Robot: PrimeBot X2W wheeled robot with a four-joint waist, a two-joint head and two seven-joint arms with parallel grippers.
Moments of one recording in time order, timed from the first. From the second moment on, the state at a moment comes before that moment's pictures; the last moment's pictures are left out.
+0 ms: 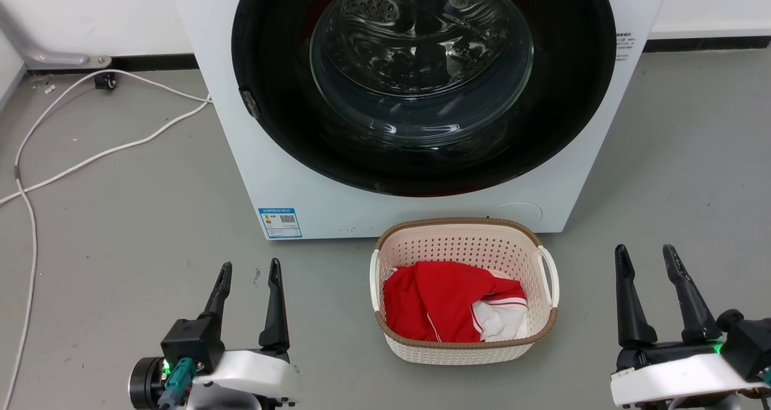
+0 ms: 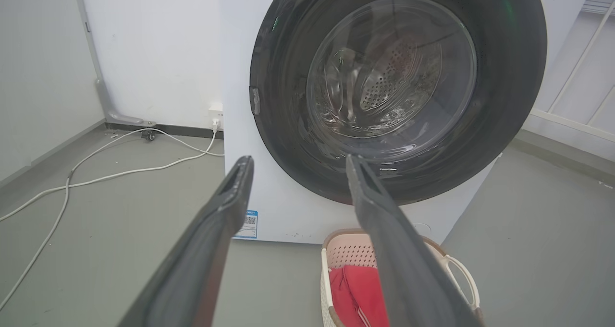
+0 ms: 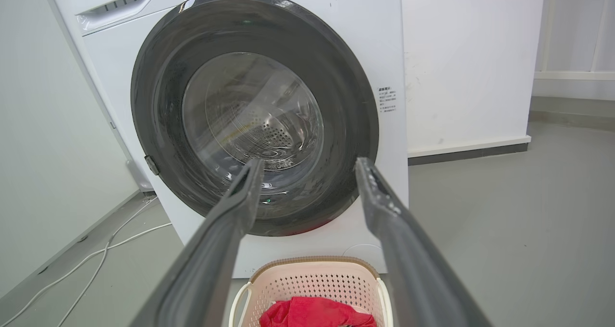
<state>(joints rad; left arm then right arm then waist) -0.02 0.05 -0.11 0.11 -0.21 0.05 -0.22 0.05 -0.05 -0.02 -0.02 0.23 0.13 -0.22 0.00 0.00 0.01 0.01</state>
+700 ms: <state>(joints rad) -0.01 0.05 -0.12 0.12 -0.08 0.07 -0.26 0.06 -0.05 -0.01 -0.03 0.12 0.13 -0.26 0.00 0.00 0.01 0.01</state>
